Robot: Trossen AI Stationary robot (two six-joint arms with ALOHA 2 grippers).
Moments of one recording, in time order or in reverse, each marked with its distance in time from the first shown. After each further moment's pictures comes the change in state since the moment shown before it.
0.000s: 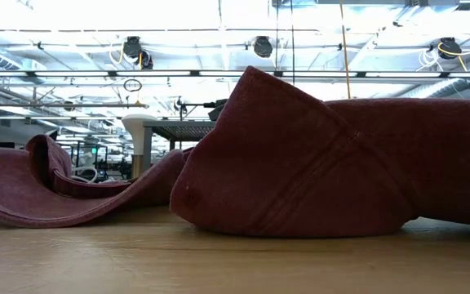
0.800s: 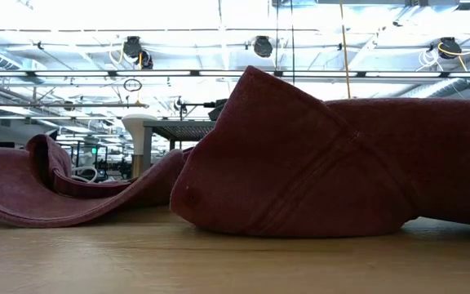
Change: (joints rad) left arm -0.034 0.062 0.001 0.258 0.000 0.345; right arm 0.039 0.161 0.000 0.242 0.001 -0.047
